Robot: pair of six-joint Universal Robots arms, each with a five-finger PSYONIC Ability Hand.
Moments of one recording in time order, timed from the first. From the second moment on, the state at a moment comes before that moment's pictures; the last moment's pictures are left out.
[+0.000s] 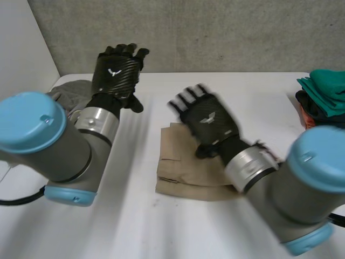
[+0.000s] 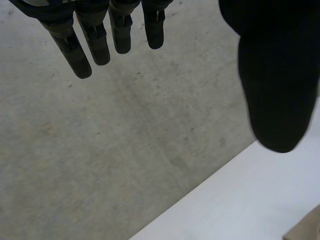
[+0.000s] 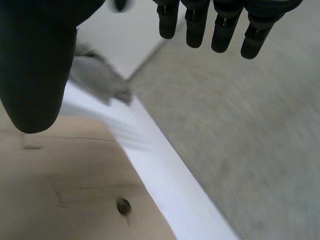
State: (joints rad) left arm 4.14 -1.94 -1.50 3.64 -1.65 3.38; right arm 2.15 -1.29 1.71 -0.44 1.34 2.72; left_hand 0.20 0.21 0.22 0.21 0.05; right_hand 0.22 0.22 0.22 0.22 0.05
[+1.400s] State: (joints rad) left arm 4.07 -1.86 -1.34 3.12 -1.08 3.16; right arm 2.15 -1.13 1.97 -0.65 1.51 2.70; left_hand 0.17 0.21 0.20 0.21 0.05; right_hand 0.20 0.19 0.22 0.22 0.05
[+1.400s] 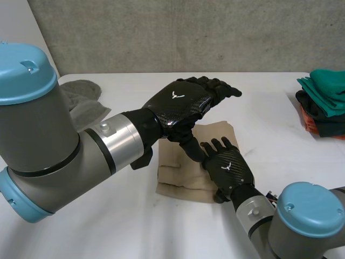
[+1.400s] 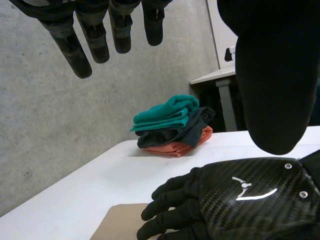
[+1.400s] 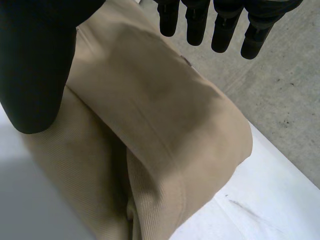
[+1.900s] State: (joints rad) left arm 4.07 -1.87 -1.34 3.12 -1.08 3.16; right arm 2.16 -0.96 1.79 -0.75 1.54 2.70; left_hand 0.17 0.21 0.20 0.21 0.05; right_hand 0.81 0.85 0.84 0.84 0.55
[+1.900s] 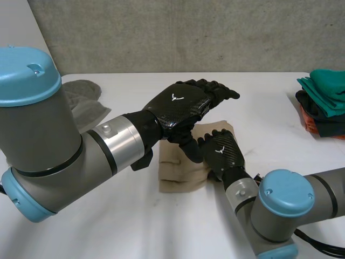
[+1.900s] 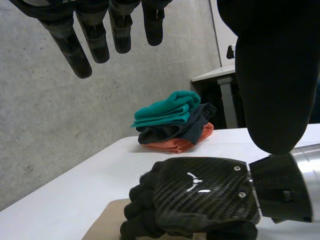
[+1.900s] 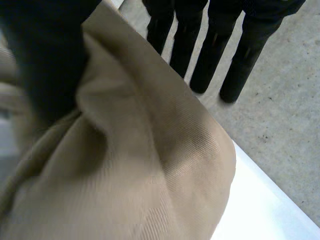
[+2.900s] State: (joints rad) left arm 4.10 -1.82 -1.35 3.14 -1.08 3.16; right arm 1.23 -0.68 0.90 -0.60 0.98 3.08; left_hand 0.17 0.21 0.20 0.21 0.05; right_hand 0.96 1.13 1.16 1.20 0.95
